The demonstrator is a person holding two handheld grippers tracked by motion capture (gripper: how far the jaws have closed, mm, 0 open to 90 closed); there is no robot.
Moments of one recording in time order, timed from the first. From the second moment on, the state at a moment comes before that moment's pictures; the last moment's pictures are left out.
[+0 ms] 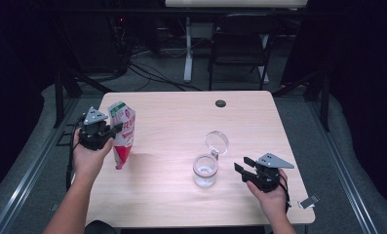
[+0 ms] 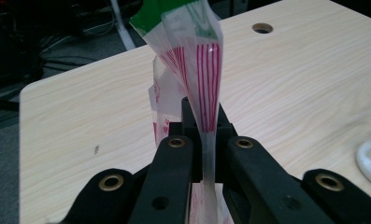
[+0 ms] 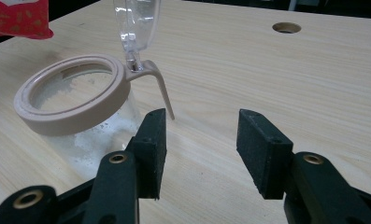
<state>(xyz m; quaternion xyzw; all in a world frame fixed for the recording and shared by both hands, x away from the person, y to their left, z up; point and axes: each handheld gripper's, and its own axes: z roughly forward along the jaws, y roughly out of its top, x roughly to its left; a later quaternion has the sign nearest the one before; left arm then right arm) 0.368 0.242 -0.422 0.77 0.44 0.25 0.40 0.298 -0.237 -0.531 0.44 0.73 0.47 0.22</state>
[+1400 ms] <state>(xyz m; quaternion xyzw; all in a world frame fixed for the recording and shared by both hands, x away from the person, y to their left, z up) 0.338 0.148 -0.439 0.84 0.28 0.14 0.45 0.298 -0.240 -0.530 0.44 0.73 0.47 0.22</state>
